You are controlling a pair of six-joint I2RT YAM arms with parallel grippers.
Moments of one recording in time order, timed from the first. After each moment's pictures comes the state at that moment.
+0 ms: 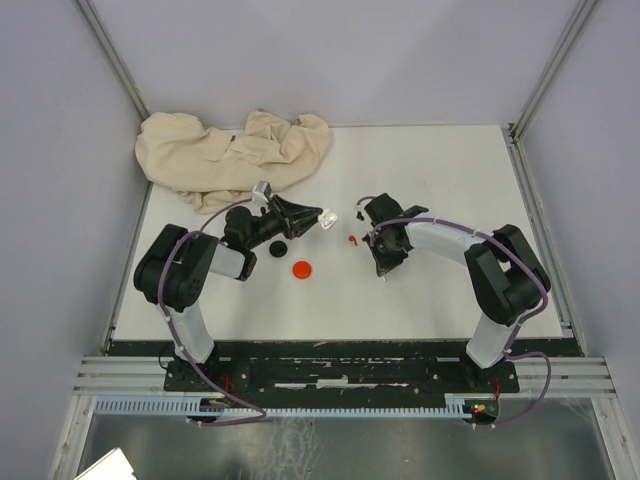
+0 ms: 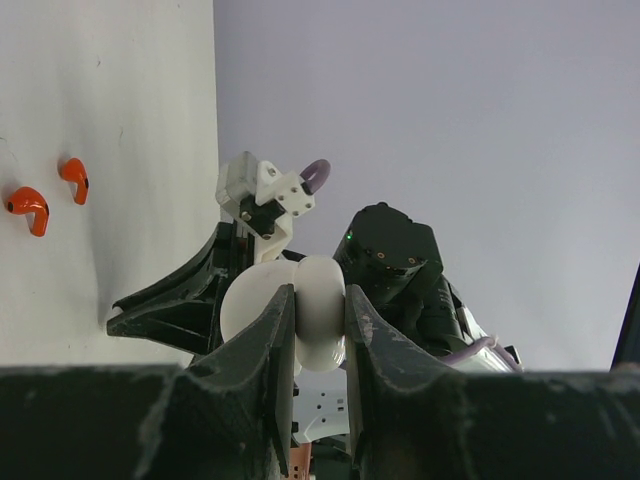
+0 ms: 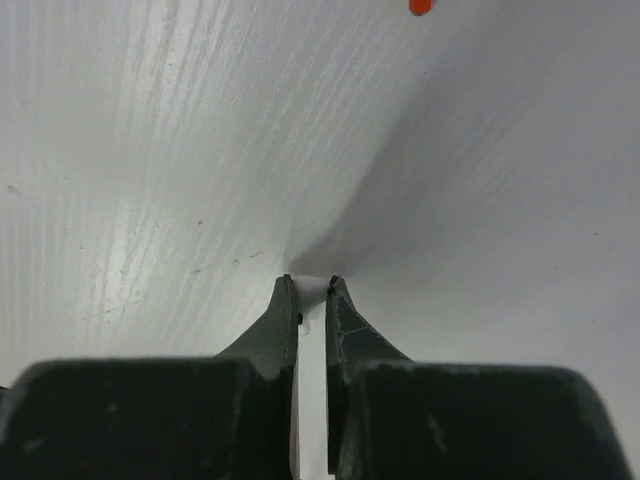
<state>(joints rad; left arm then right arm) -0.33 1.82 0.61 1.27 0.67 -1.61 0.57 1.77 1.09 -0.62 -0.04 0.13</state>
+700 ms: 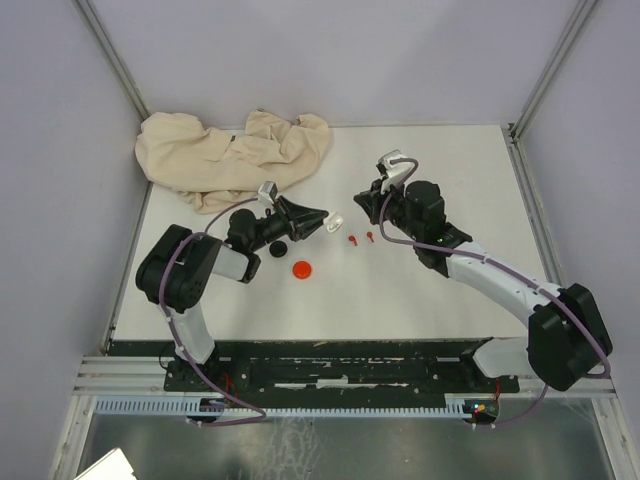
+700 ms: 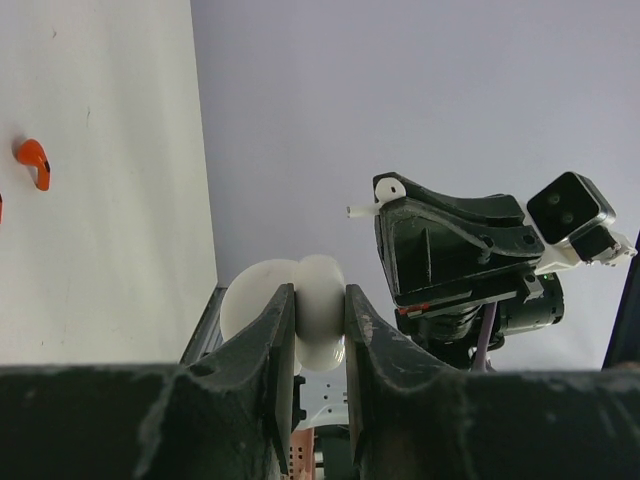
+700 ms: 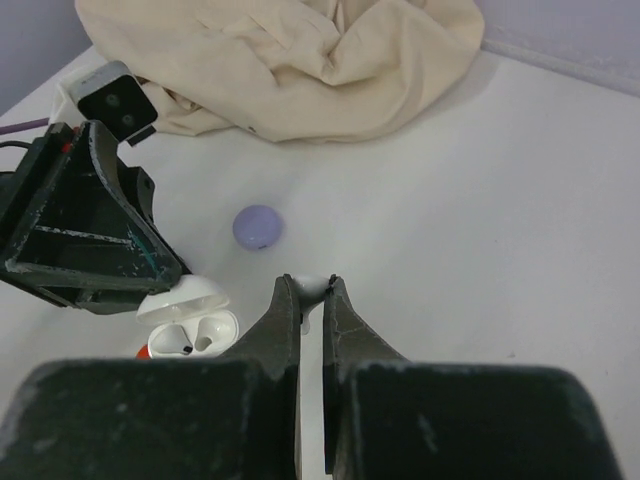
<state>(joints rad) -0.37 1.82 0.60 1.32 0.66 -1.62 0.57 1.32 0.87 0.26 -0.06 0.11</state>
